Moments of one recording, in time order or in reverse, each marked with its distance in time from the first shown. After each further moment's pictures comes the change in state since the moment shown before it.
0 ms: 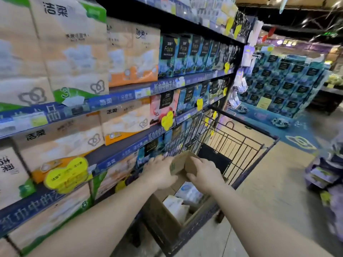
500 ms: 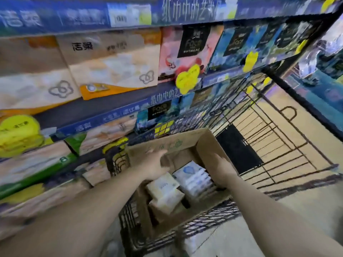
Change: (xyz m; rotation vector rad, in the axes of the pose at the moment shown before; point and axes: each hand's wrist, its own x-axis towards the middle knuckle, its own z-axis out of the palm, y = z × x) left_hand 0.189 -0.027 0.119 -0.352 -0.227 -0.357; right_hand 0.236 0.143 0.116 0.008 -0.472 0.005
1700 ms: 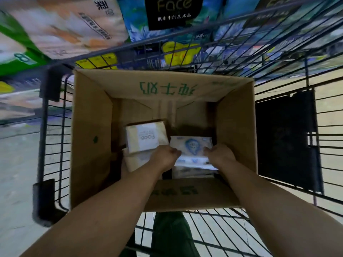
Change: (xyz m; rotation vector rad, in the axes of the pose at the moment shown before) left_hand 0.172 0.032 0.232 -0.653 -0.018 -0.688; right_hand 0.225 0.119 0.133 0.046 -0.486 0.077
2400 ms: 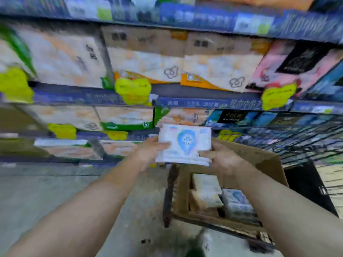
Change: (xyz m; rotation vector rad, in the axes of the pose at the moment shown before) left_hand -0.225 -0.166 -0.323 -0.739 0.187 0.458; right_hand -0.301 -0.250 0.056 0.624 -0.295 -0.670
